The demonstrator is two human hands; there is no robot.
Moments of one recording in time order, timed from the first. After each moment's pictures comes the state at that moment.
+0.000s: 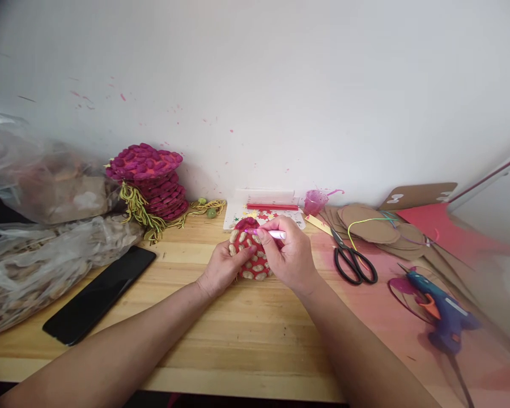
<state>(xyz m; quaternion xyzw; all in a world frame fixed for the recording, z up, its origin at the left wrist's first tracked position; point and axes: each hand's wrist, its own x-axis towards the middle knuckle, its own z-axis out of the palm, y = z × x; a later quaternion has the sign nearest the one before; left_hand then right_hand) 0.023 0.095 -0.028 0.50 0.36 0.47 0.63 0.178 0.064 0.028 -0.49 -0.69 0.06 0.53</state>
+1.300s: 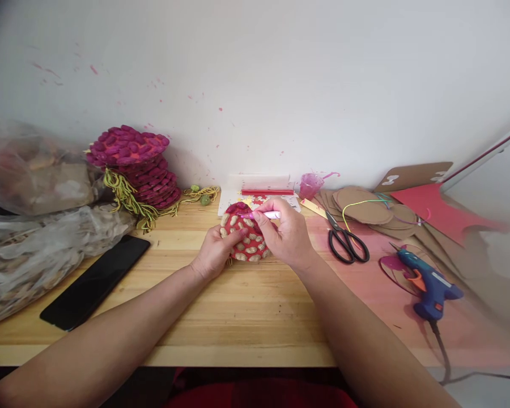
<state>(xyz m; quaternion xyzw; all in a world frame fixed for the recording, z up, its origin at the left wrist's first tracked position) 0.023 0.098 -0.027 0.40 0.35 0.49 0.69 0.187 0.070 0.027 -0.48 -0.70 0.07 0.52</state>
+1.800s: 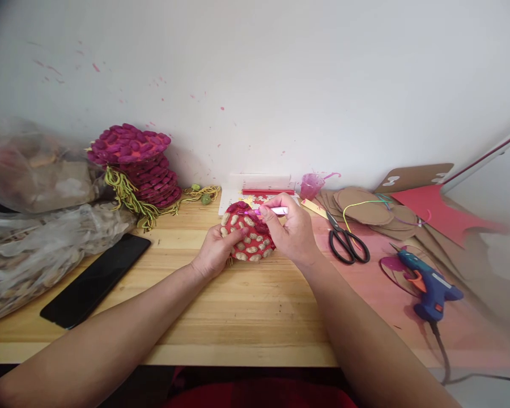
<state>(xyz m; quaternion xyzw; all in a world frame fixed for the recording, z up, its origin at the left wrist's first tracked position) 0.023 0.098 -0.029 0.40 0.35 0.49 0.69 0.190 0.074 0.027 -0.49 -0.68 0.10 0.54</state>
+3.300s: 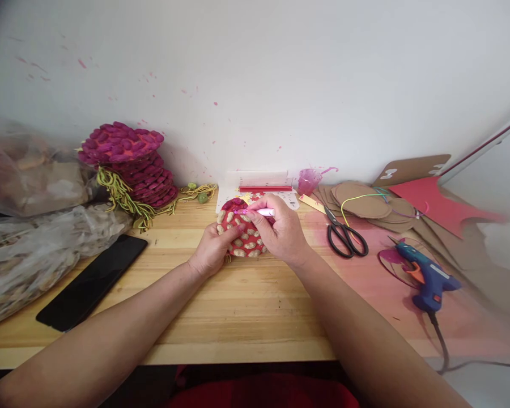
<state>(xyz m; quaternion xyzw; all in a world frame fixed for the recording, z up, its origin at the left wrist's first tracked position) 0.022 0.097 -0.024 0.40 0.34 0.49 0.70 0.183 0.071 0.022 -0.45 -0.71 0.11 0.52</state>
